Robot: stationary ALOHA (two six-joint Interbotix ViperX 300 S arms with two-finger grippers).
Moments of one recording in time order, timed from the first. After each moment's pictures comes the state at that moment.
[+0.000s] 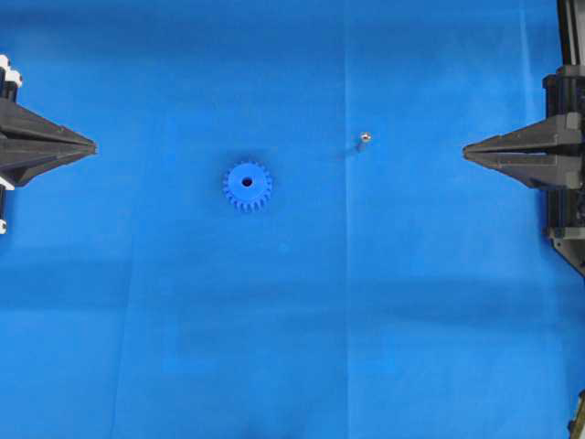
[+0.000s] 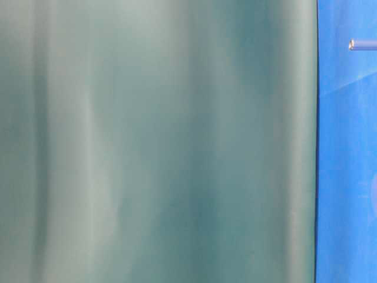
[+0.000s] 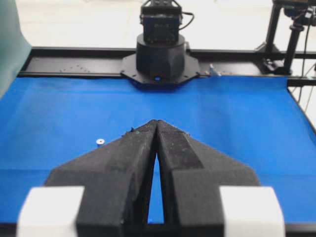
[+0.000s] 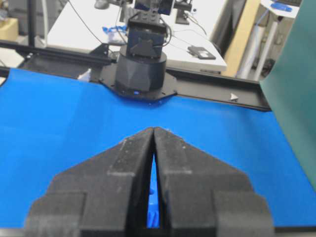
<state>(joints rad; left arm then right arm) 0.00 -0.97 1.18 0.00 -0.29 0.00 0.00 -0.96 1.17 0.00 -0.29 0.00</state>
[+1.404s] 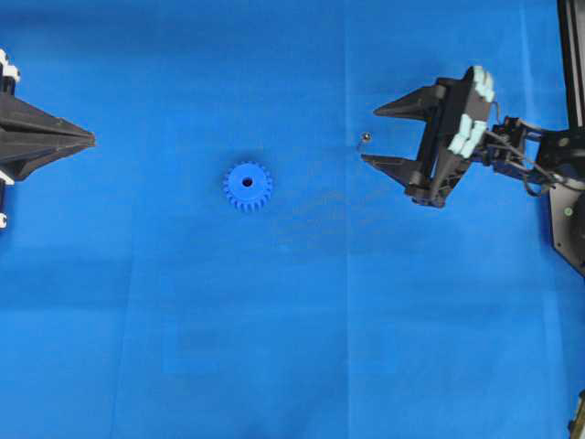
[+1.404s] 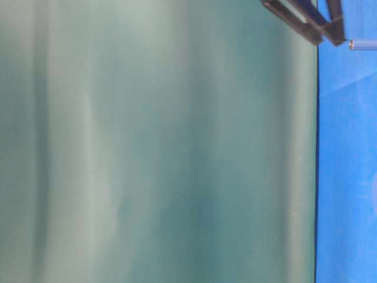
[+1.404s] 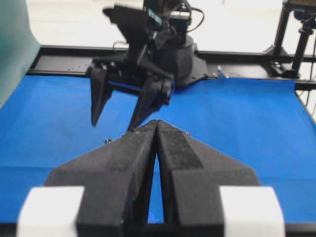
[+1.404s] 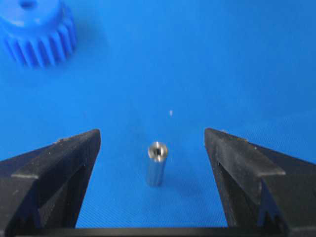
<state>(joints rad) 0.03 -0.98 1.19 0.00 -0.28 -0.01 -0.19 -0.08 1.15 0.21 -0.68 0.01</state>
